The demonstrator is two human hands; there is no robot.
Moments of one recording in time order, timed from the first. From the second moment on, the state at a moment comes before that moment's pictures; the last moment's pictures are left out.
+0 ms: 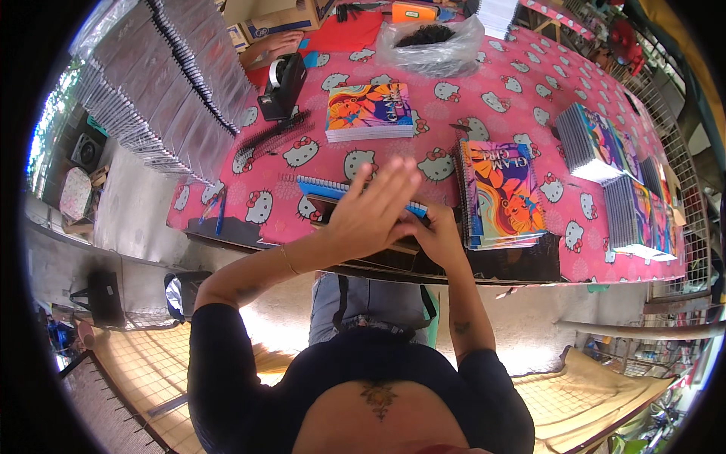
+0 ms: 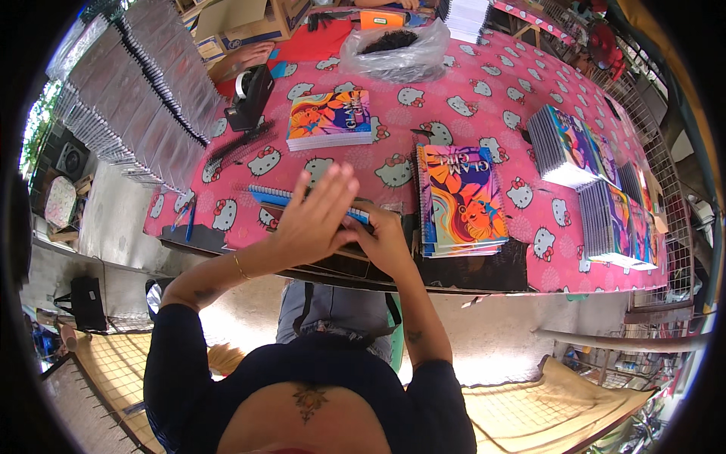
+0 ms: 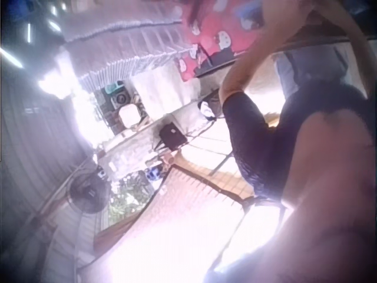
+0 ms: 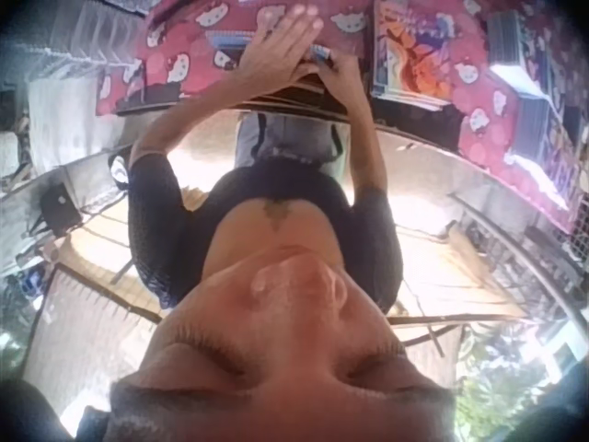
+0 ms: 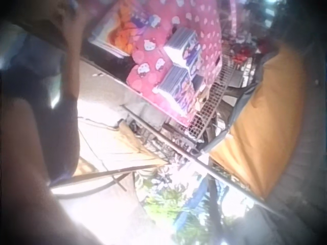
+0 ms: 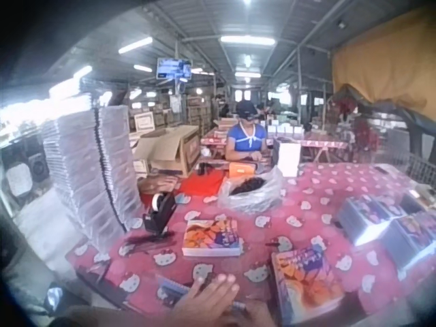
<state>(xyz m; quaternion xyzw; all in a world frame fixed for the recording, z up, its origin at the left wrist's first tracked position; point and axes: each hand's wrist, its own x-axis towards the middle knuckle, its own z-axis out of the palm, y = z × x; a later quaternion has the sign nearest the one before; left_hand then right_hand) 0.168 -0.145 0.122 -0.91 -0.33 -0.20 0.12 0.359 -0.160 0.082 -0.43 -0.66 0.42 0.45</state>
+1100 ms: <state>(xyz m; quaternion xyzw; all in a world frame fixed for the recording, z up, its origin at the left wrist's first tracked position) 0.092 0.034 0.102 -0.84 -0.40 -0.33 -0.13 0.449 -0.219 0.158 -0.50 -0.68 -0.03 0.54</state>
